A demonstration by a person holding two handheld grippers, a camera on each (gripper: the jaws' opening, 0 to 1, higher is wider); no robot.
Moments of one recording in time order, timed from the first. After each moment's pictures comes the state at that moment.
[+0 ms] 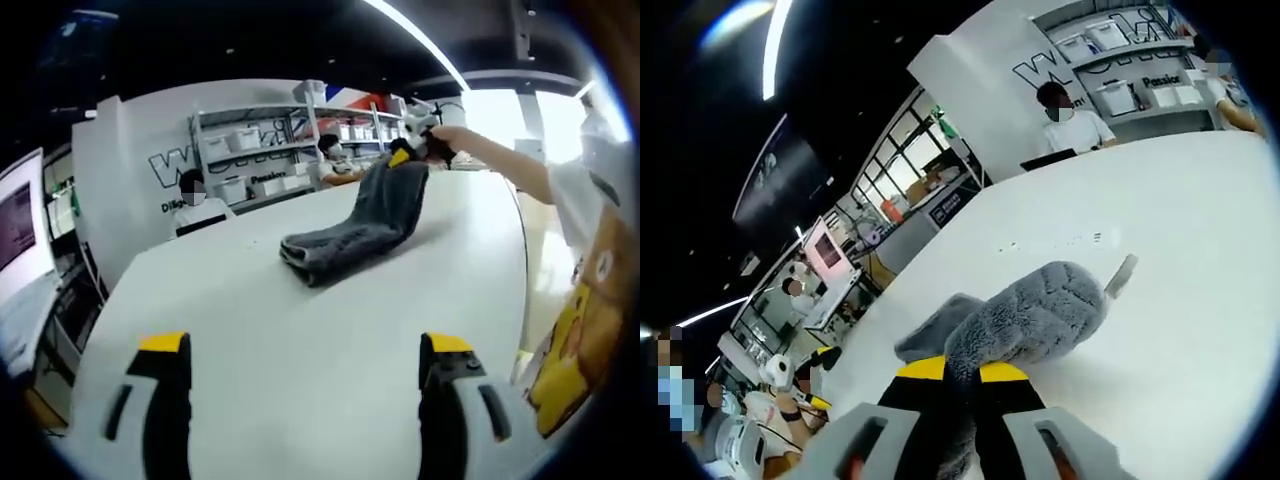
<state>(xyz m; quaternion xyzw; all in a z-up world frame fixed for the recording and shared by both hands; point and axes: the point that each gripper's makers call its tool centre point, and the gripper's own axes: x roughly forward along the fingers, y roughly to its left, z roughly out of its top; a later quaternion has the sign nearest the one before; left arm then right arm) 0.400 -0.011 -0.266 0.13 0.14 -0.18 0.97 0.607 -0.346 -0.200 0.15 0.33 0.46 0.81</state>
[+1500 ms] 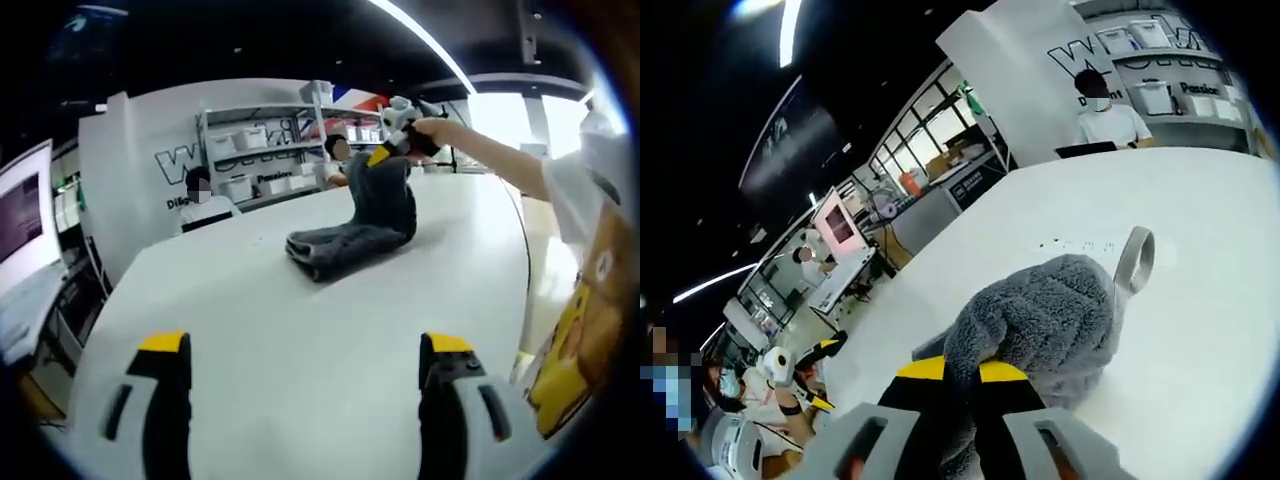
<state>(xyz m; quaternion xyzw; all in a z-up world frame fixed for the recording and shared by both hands) 0.395 -0.002 -0.270 0.12 0.14 -0.16 0.97 0.611 -0.266 -0.194 0.10 0.35 0.50 0.79</state>
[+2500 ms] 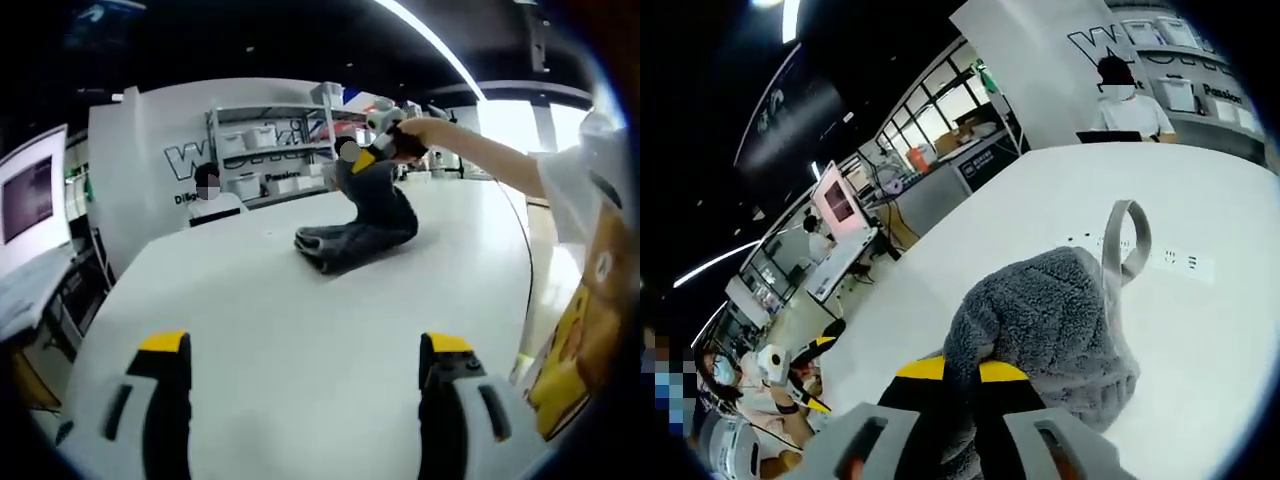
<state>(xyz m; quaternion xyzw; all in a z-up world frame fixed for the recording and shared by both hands) 0.388 0.012 -0.278 0.10 0.14 -0.15 0.97 0.617 -0.206 -0.206 0.06 0.38 0.52 0.77</state>
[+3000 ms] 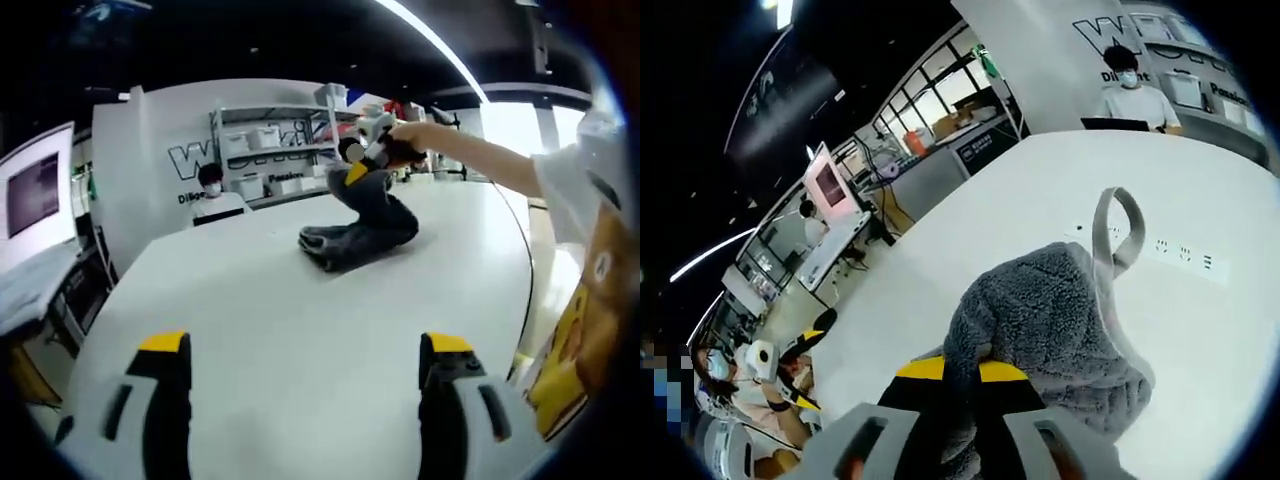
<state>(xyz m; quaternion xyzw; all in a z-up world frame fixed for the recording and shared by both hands) 0.382 0.020 -0.278 0.10 0.14 -0.14 0.98 0.620 -0.179 -0.226 0.03 0.40 0.52 0.76</state>
